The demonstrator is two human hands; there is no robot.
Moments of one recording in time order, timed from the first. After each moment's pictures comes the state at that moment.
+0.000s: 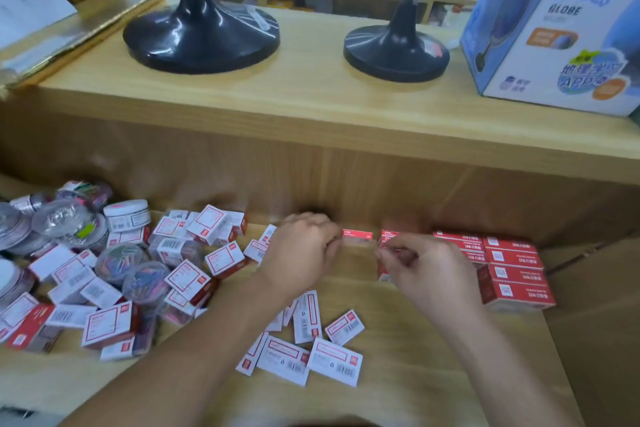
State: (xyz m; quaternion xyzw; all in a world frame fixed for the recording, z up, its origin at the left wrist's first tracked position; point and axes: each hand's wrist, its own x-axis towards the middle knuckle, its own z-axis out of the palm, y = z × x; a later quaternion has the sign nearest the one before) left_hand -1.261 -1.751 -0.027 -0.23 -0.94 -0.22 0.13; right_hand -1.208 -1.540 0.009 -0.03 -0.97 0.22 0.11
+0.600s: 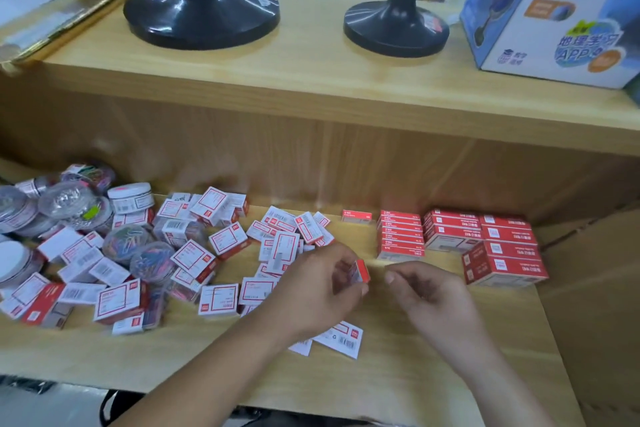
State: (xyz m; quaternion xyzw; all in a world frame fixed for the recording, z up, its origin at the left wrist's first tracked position) left_hand -1.171 -1.741 -0.001 -0.13 -0.86 -0.48 -0.14; right_hand -1.139 -1.543 0.002 -0.08 -0.81 0.58 -0.04
